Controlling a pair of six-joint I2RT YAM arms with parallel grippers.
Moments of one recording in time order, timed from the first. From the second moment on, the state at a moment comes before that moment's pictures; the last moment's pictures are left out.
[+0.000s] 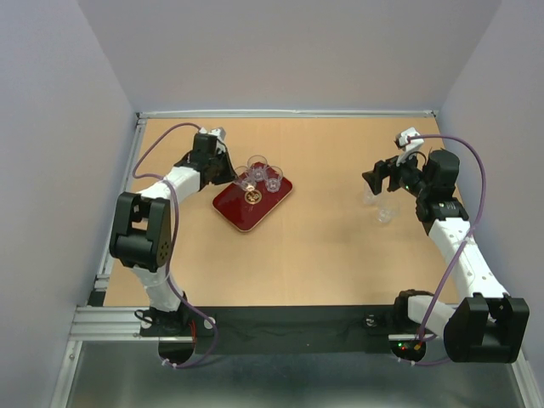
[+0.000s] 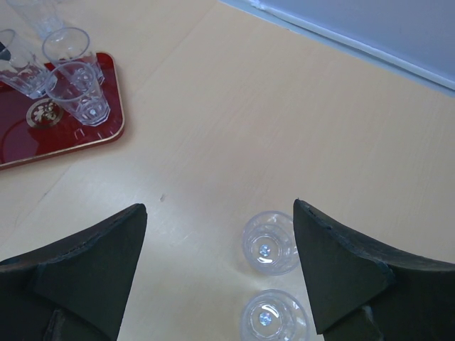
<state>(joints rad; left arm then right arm) -0.23 1.74 1.14 -0.17 0.19 -0.42 -0.04 1.08 0.82 -0.03 -0.56 -0.18</state>
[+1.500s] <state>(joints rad) -0.28 1.43 1.19 -0.21 0.02 -0.30 -0.07 1.08 0.80 -0.02 -0.54 -0.23</state>
